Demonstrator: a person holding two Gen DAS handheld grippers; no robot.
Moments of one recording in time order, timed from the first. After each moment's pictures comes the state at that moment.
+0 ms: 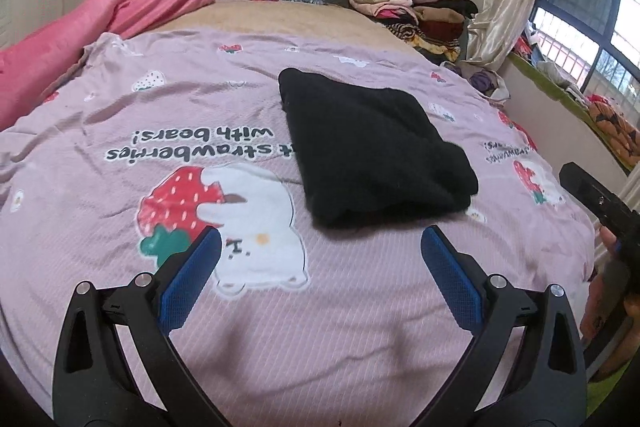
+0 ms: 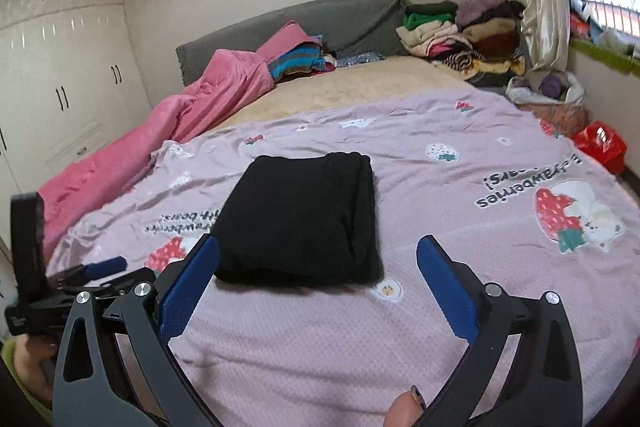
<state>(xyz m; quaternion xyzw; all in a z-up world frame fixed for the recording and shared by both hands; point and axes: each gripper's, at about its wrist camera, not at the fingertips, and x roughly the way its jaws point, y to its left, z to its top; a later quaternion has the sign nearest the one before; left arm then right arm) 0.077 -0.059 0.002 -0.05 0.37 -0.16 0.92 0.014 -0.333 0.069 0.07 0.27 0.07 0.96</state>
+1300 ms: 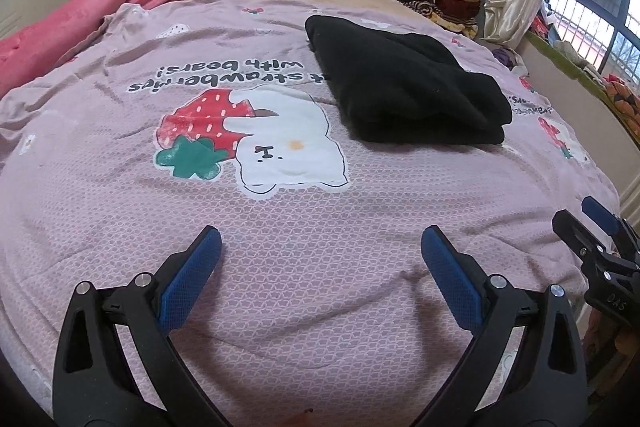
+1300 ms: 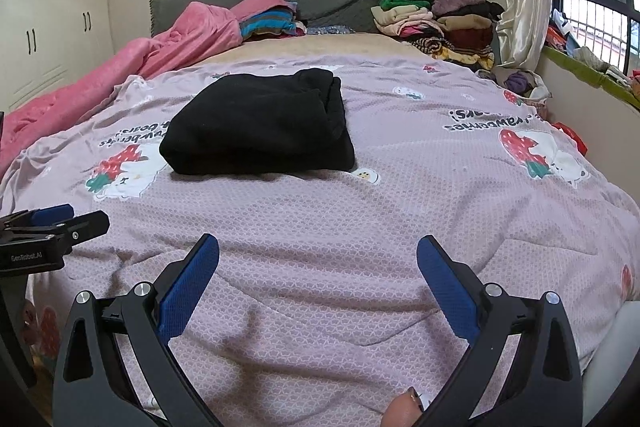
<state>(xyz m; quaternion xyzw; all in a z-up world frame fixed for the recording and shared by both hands) 0.046 -0.048 -0.055 -0.03 0.40 -0.13 0.91 -0.028 -0.303 -0.020 0.00 0.32 0.00 0.95</state>
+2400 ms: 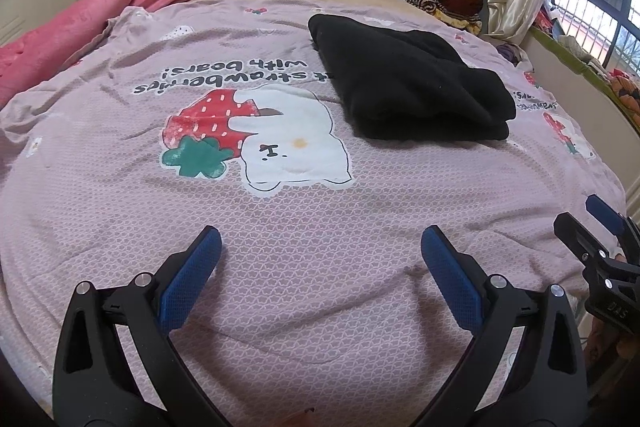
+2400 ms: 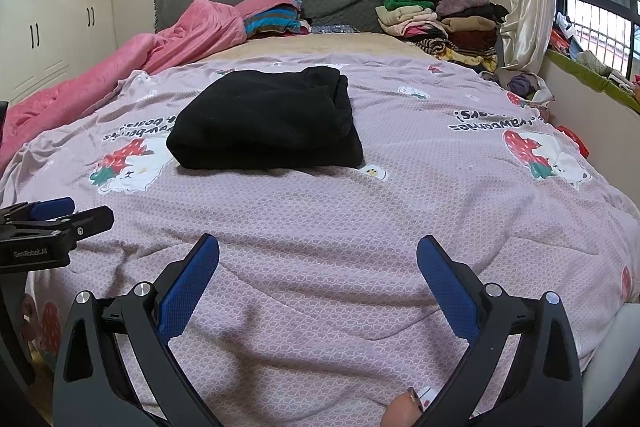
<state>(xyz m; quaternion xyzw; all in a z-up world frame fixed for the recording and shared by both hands) 0.043 -0.050 -0.053 -0.02 0.40 -0.11 0.91 -0.027 -0.297 -0.020 -0.01 0.32 0.00 0.95</state>
